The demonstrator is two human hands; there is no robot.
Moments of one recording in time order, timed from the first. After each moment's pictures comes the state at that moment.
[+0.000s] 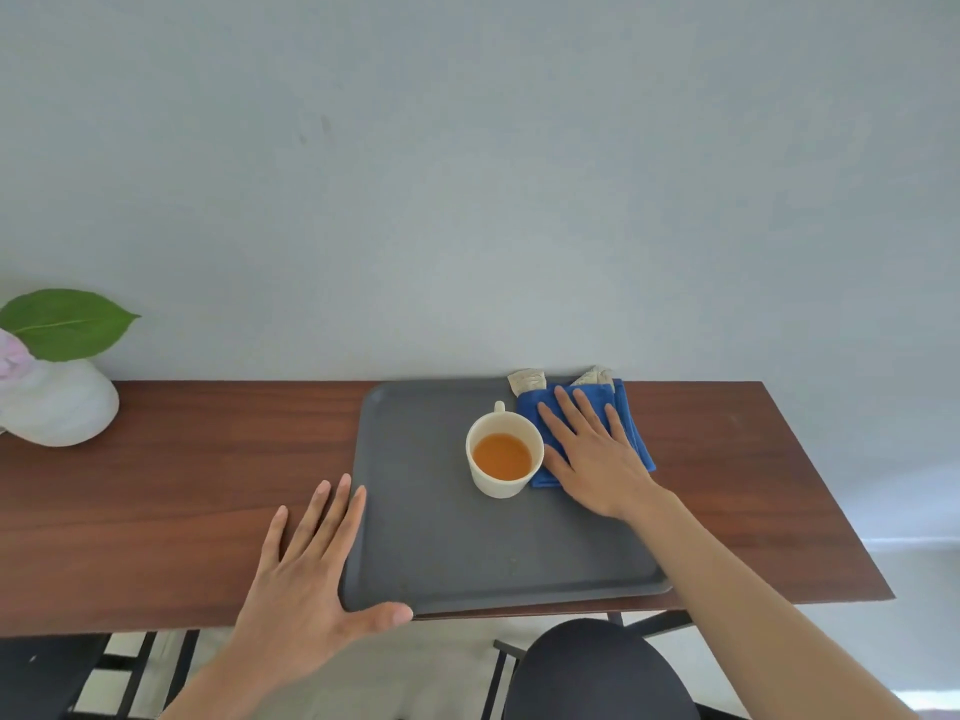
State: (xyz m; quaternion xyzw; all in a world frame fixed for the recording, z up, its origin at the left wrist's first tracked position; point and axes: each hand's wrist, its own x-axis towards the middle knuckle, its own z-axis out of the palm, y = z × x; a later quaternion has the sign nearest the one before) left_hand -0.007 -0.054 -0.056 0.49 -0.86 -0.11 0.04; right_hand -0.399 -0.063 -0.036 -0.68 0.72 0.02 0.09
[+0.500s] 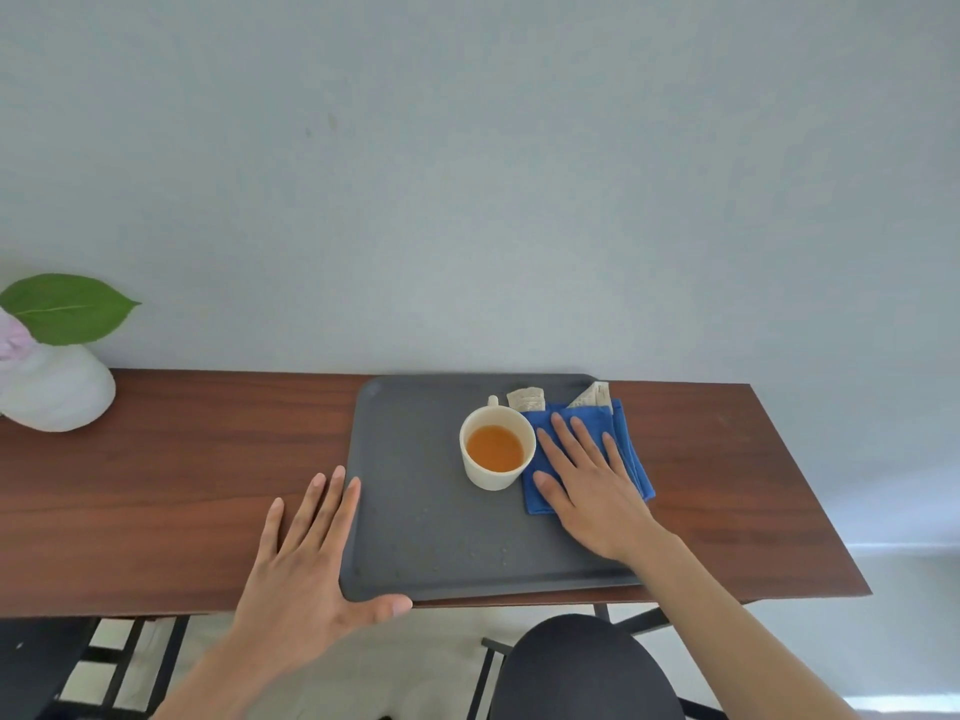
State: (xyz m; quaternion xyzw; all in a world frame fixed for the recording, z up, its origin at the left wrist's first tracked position) left_hand -0.014 -0.048 -0.055 0.51 -0.85 -0.10 0.03; right_hand -0.391 -0.021 -0.054 -0.69 0.72 0.00 0.08
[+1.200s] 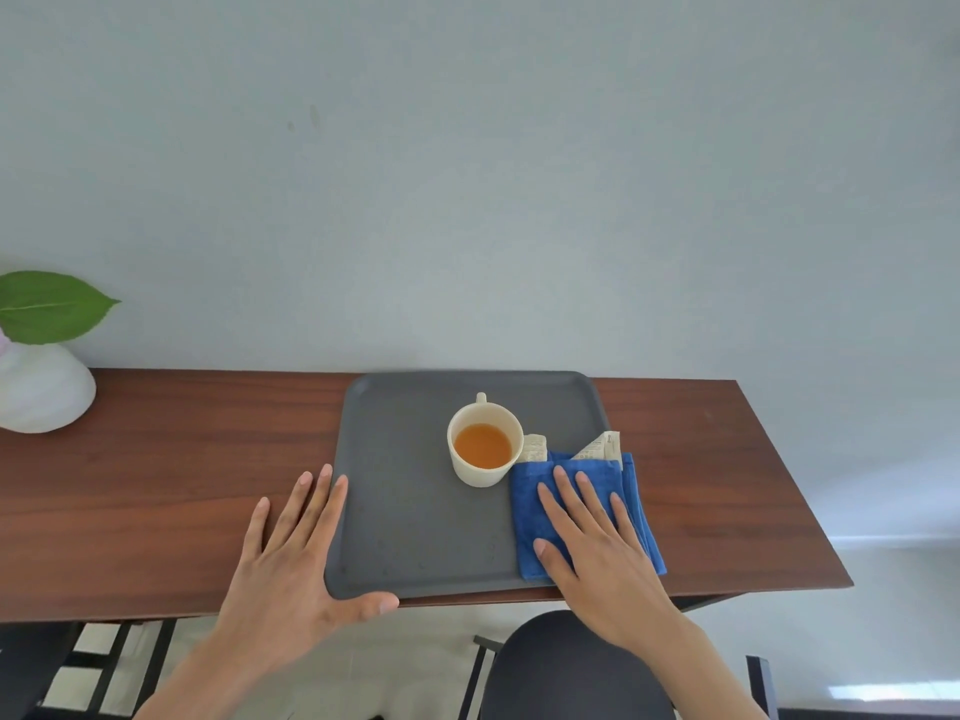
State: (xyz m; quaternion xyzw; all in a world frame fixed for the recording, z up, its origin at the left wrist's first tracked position) left_hand -0.011 -0.051 -0.061 0.51 -0.85 -0.10 0.03; right_hand -0.364 0.058 -0.049 -0.67 0.74 0.02 0.11
